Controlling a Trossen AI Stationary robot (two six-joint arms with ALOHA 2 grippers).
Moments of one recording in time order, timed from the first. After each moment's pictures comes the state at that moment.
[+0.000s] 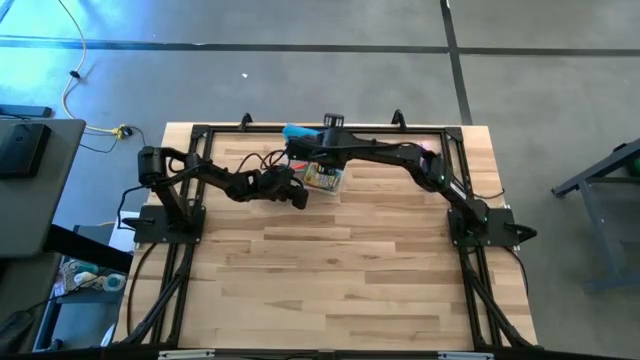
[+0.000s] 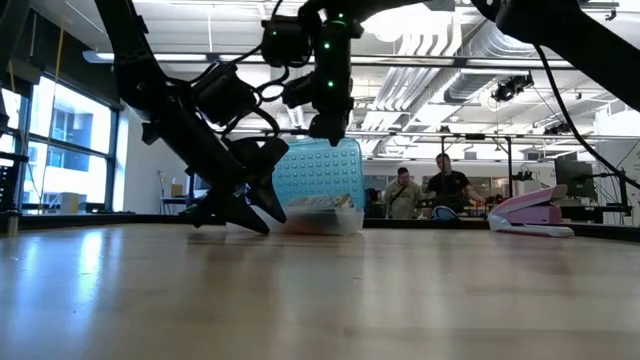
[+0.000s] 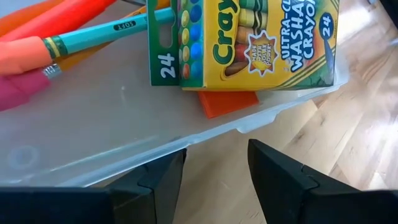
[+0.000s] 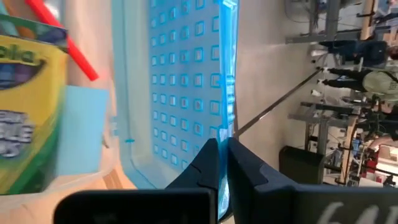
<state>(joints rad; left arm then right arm) 0.41 1.74 0.59 0.41 -0.10 -0.76 -0.21 2.33 2.26 -1.28 0.77 -0.16</state>
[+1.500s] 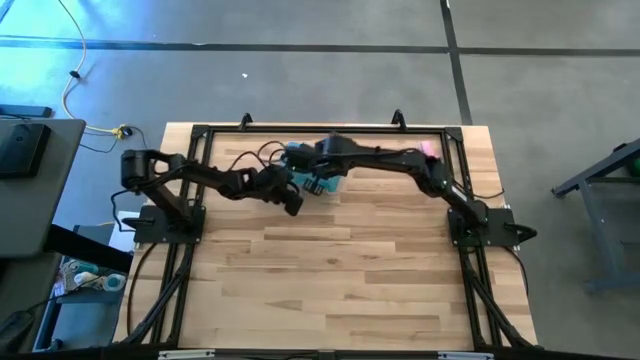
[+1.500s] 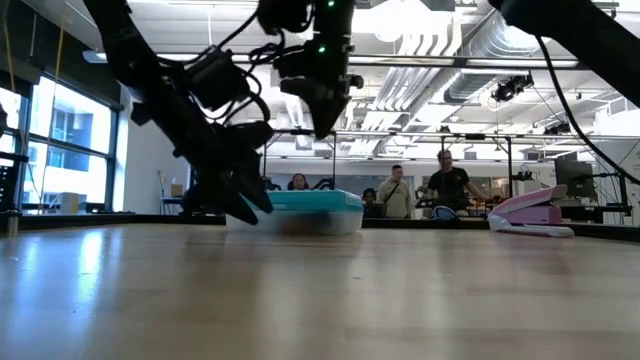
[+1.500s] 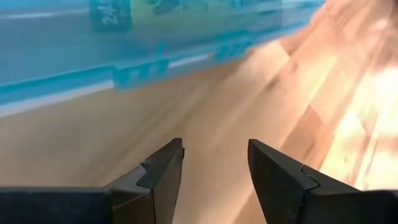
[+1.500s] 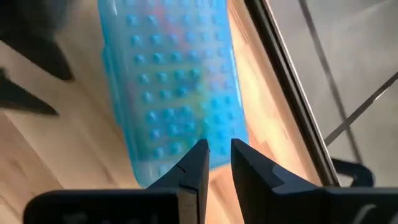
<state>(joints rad) 0.39 1.61 0.59 0.22 0.03 -0.65 -0.14 2.30 2.34 -1.37 0.49 0.25</state>
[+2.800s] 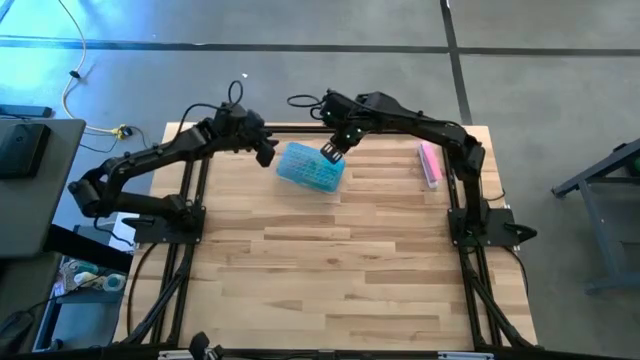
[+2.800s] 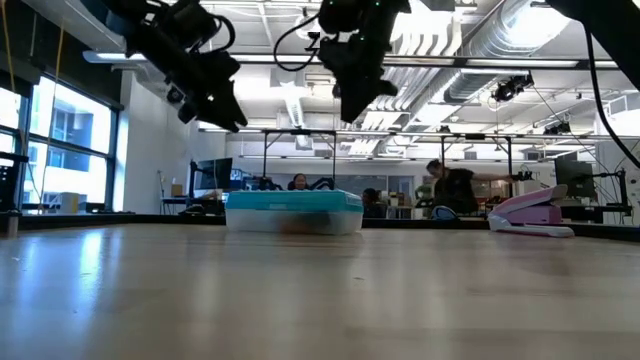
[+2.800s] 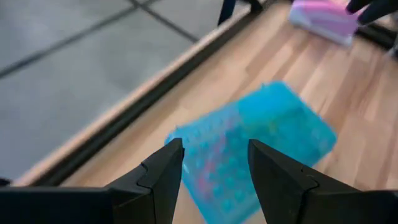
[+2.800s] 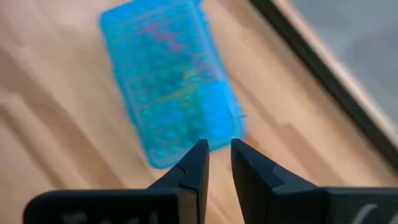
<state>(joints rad) 0.81 1.19 0.83 -0.27 0.10 -0.06 -0.39 2.01 2.07 -1.23 0.08 0.26</state>
